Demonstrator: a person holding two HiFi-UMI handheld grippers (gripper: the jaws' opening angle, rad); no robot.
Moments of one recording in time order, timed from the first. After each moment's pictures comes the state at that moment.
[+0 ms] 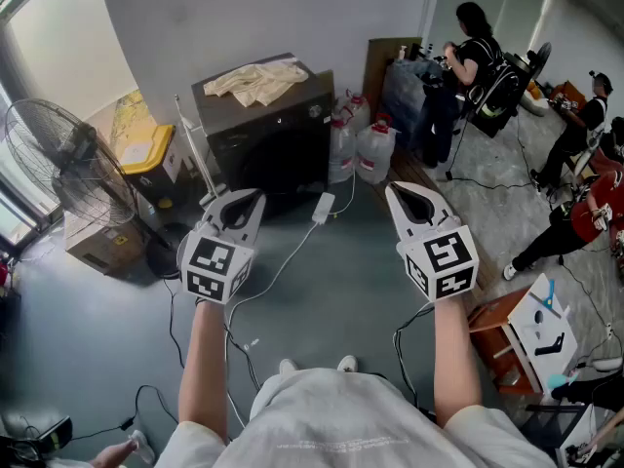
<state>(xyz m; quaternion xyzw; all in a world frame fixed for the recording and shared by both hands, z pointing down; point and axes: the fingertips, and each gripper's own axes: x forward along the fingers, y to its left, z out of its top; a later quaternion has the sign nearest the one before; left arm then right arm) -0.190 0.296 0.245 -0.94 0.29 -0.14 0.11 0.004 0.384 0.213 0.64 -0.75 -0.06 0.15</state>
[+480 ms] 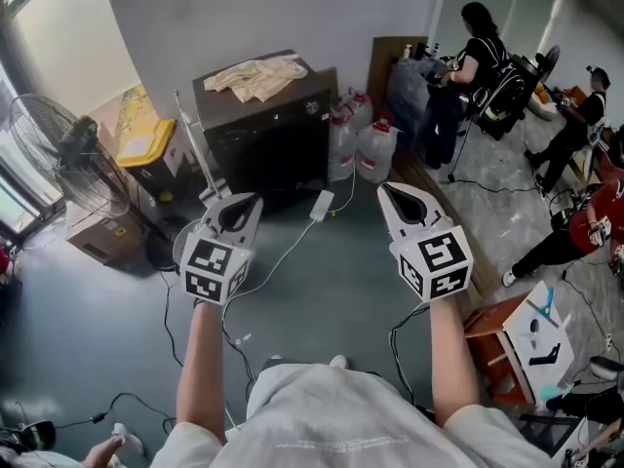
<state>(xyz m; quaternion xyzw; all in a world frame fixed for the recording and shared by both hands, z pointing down) -0.158 0.310 0.262 -0.93 0.31 -0.15 0.09 0.033 0.388 0.222 0.62 -0.77 -0.04 0.13</state>
